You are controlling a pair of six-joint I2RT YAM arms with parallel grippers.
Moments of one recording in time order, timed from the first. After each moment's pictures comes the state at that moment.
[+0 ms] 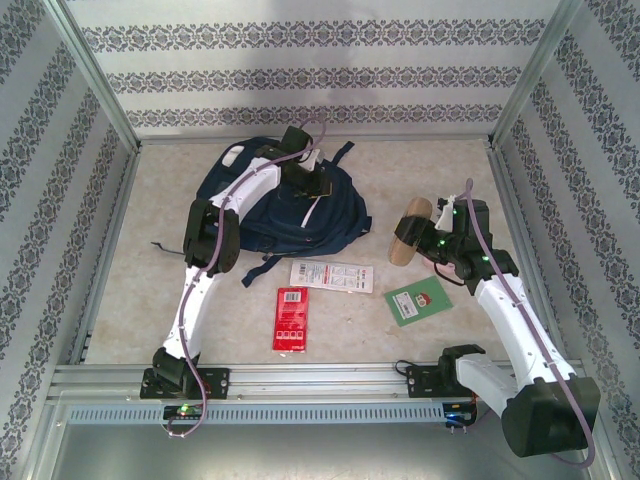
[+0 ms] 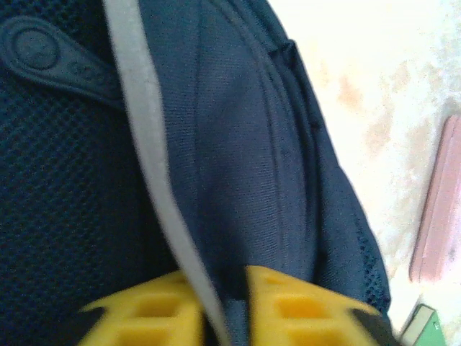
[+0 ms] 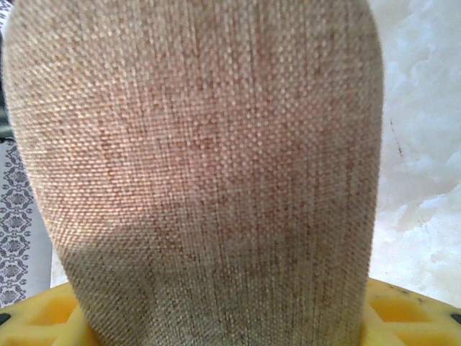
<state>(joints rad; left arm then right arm) -0.39 2.45 2.22 -0.81 0.48 -0.41 0.09 0.98 0.77 -0.50 -0.44 0.65</state>
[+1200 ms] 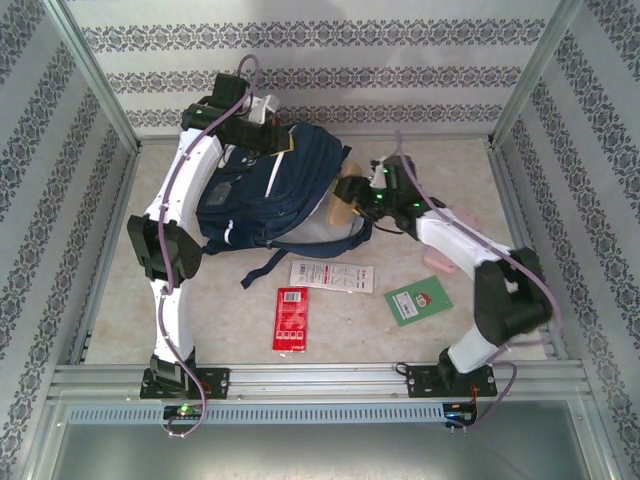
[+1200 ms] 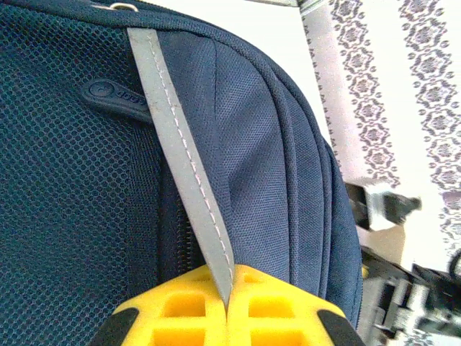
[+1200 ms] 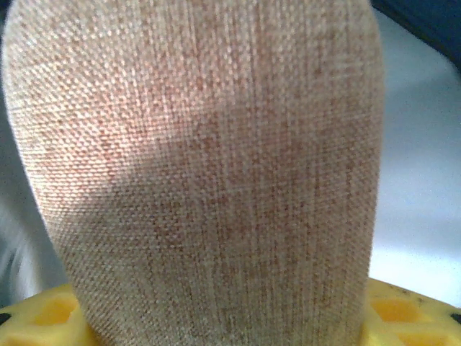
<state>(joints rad) -0.19 2.13 2.33 -1.07 0.70 -0.36 0.37 1.66 1.13 -0.02 -0.50 0.95</state>
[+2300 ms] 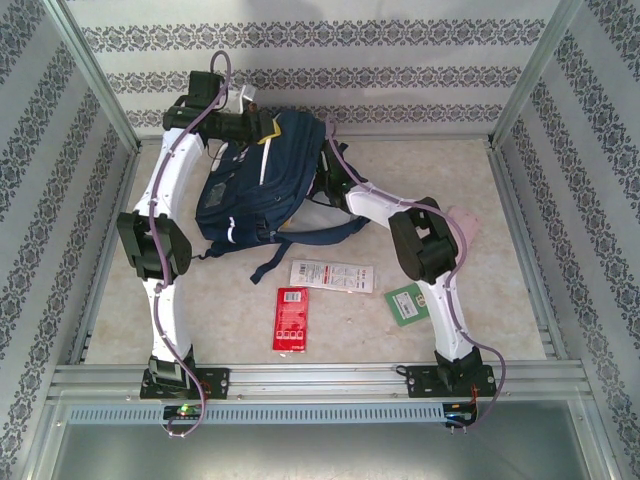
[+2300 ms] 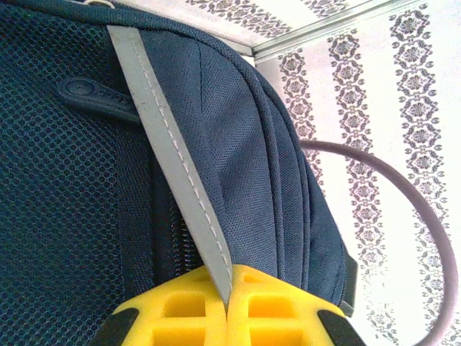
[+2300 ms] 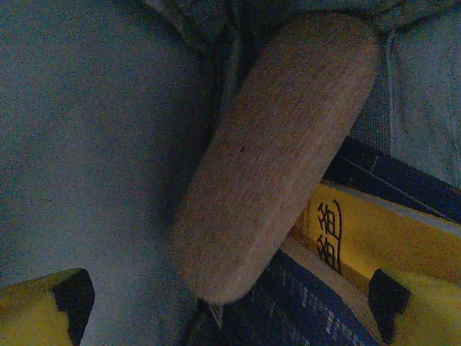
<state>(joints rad) -0.08 2.13 2.27 -0.88 0.88 -0.53 0.53 2.27 1.73 0.13 -0.41 1.09</state>
